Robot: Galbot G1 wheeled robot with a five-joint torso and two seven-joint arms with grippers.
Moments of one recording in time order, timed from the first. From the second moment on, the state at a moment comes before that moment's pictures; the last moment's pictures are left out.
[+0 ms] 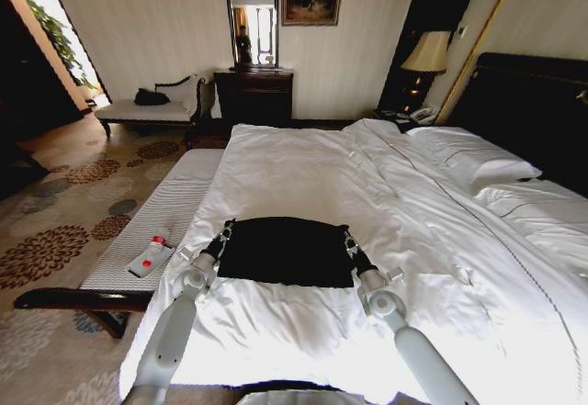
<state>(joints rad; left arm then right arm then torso) 0.95 -1.30 -0.48 -1.34 -1.10 0.14 0.43 -1.21 1.13 0.31 1.64 1.38 0.21 -0.22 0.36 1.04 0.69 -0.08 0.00</state>
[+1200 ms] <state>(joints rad) 1.08 -1.22 -0.53 -1.39 -1.11 0.13 0.55 -1.42 1.18 0.40 1.66 1.33 0.30 -0.36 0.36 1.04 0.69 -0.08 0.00</state>
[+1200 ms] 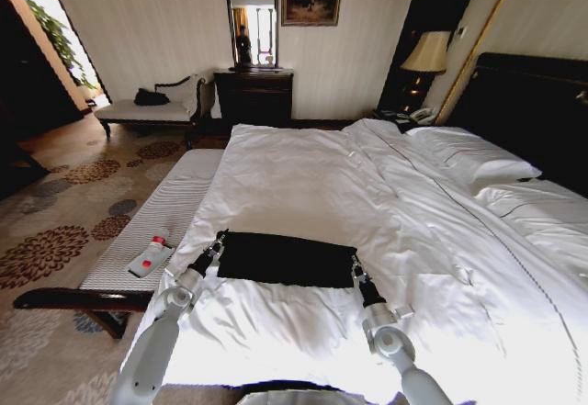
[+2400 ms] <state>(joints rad) 1.34 -1.23 -0.74 -1.75 -1.04 0.06 0.57 -1.59 1.20 0.49 1.87 1.22 0.38 -0.36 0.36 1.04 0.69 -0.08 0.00</state>
